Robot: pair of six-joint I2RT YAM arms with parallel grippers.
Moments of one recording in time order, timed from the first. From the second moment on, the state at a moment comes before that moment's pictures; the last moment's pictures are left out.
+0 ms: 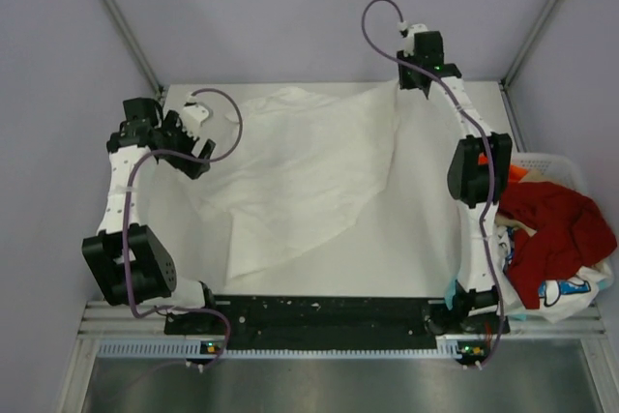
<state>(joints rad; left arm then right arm) 0.24 1.47 1.35 -0.81 0.46 0.80 0.22 2.31 2.17 -0.50 0.00 -0.10</state>
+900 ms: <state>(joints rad) 0.24 1.56 1.28 -0.82 0.42 0.81 1.18 1.73 1.24 -0.46 -0.18 -0.38</state>
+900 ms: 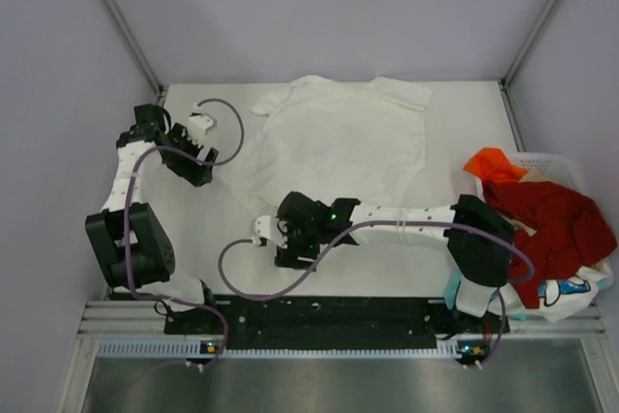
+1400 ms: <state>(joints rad) 0.24 1.56 1.27 -0.81 0.39 0.72 1.22 1.96 1.30 -0.39 -0.17 -0.37</state>
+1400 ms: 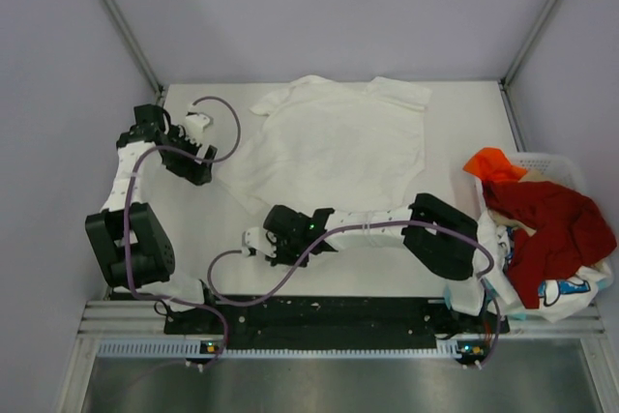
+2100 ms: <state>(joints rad) 0.08 1.71 1.21 -0.68 0.23 0.57 0.80 1.28 1.11 -0.15 -0.01 -0.19</state>
